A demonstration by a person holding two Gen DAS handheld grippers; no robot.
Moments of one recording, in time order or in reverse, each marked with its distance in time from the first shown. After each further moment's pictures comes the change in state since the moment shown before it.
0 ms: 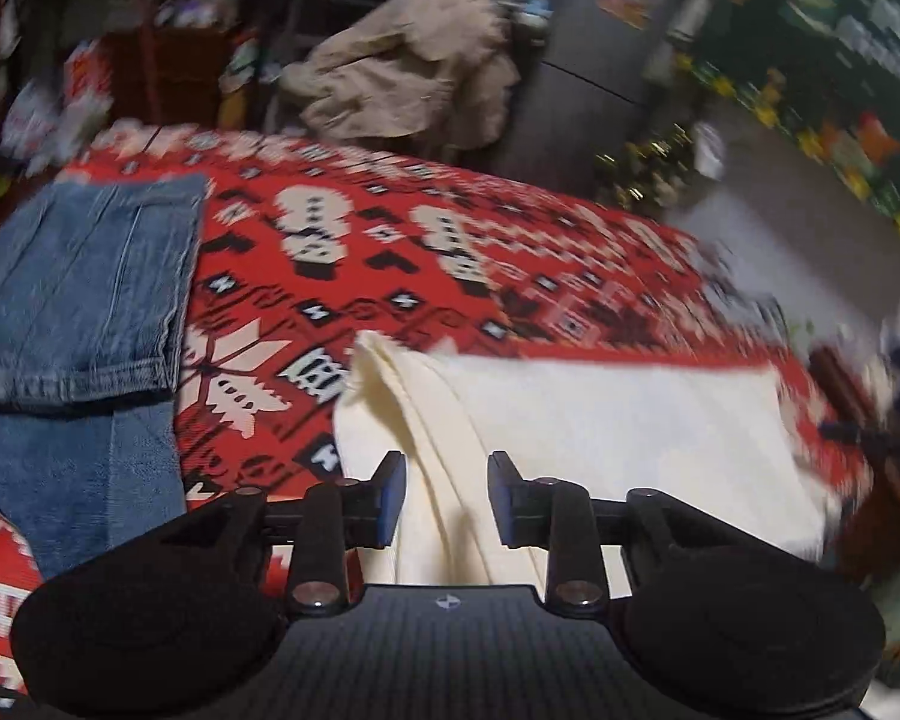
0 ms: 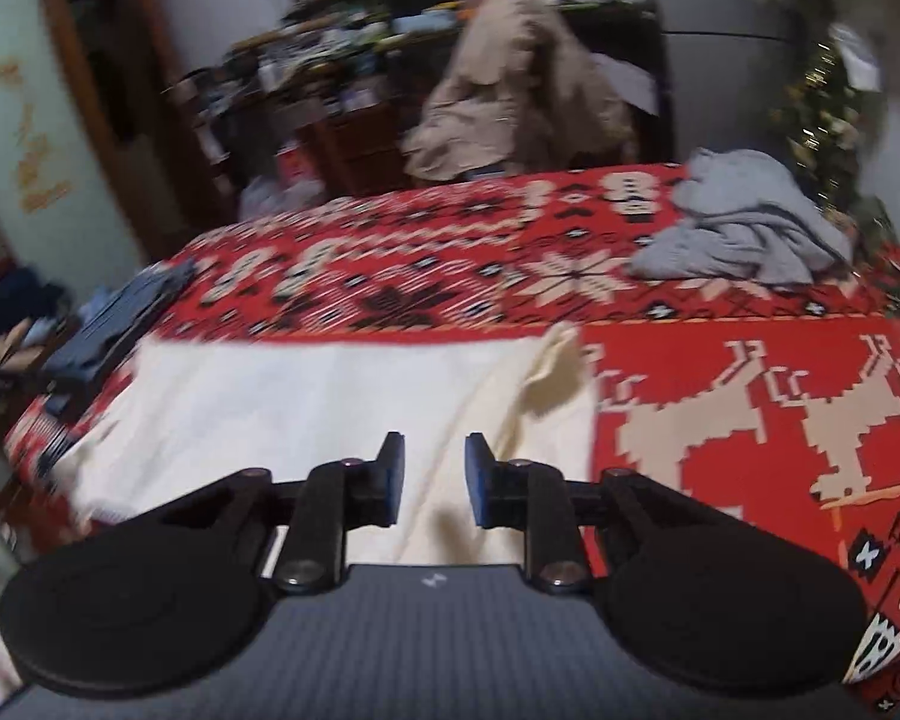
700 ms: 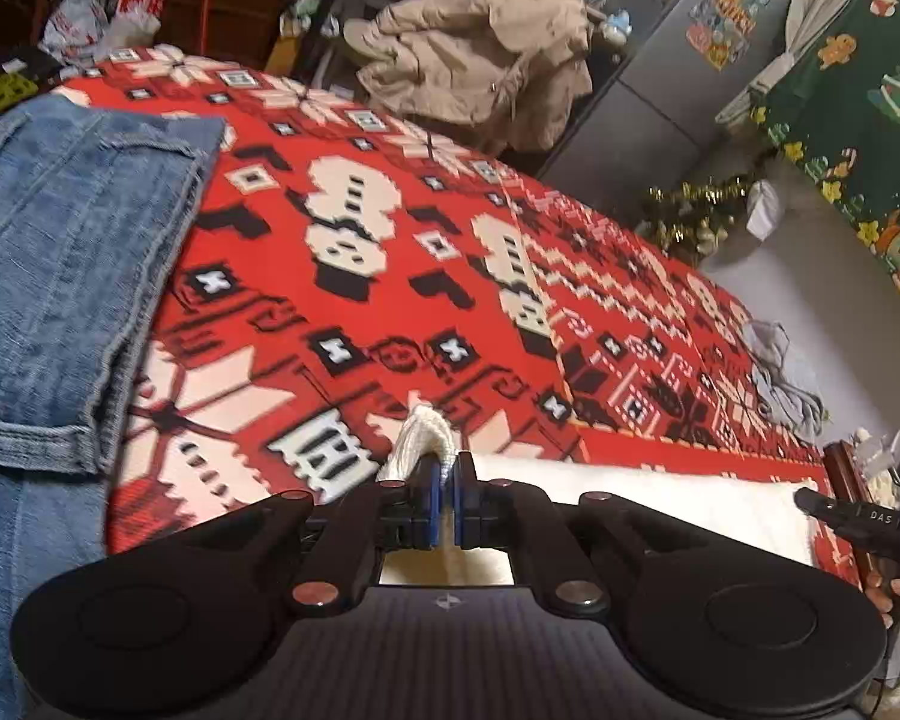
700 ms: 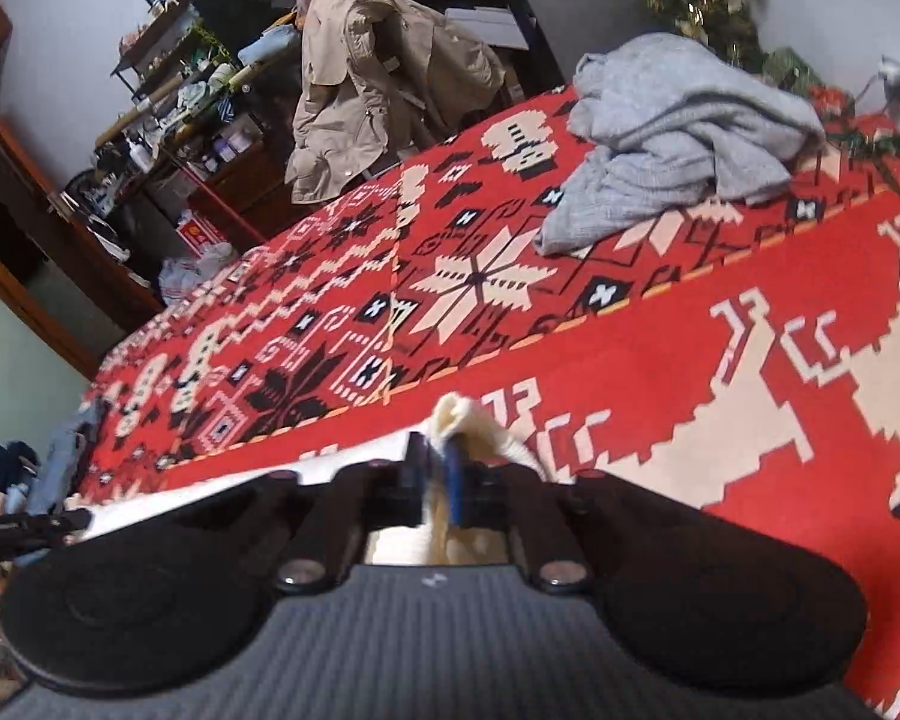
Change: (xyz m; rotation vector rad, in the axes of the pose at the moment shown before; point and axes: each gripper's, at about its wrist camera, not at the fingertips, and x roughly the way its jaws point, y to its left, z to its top) left arm 0.062 0.030 0.035 -0.154 0.004 0.002; right arm 0.098 -0.057 0.032 0.332 0.000 -0.075
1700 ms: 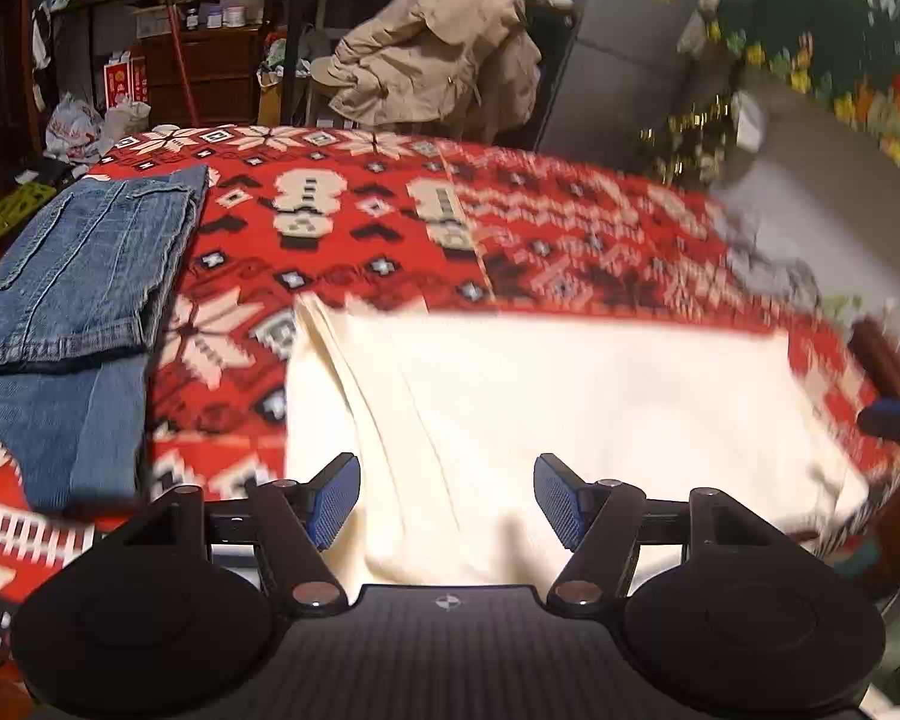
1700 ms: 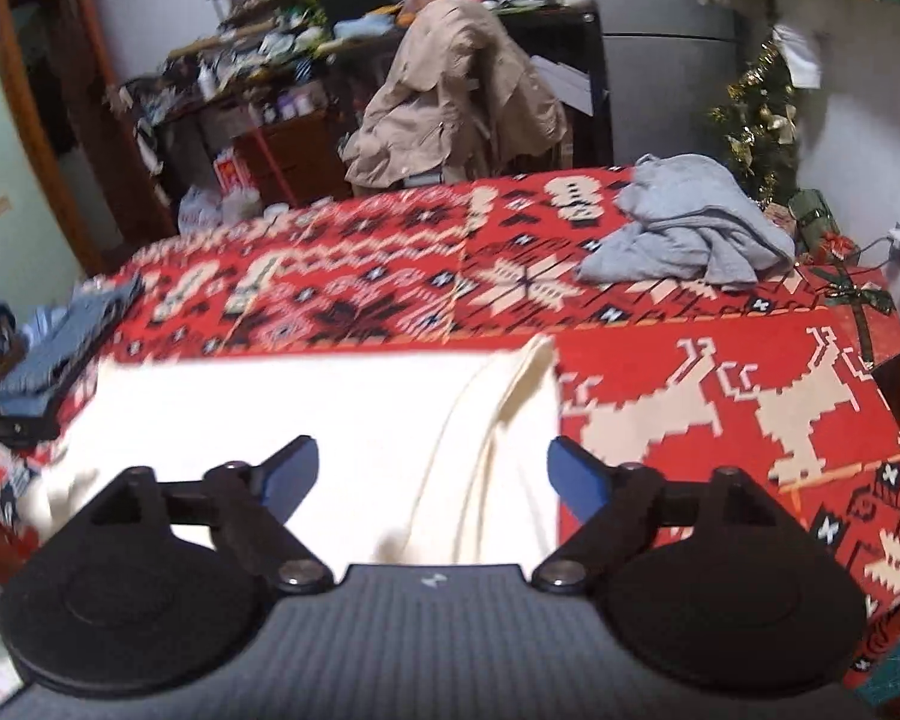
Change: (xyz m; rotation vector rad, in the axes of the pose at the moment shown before) left arm -0.070 -0.092 -0.082 0.245 0.016 0.166; right arm -0.104 0.066 -0.062 -0.340 -0.019 -0.058
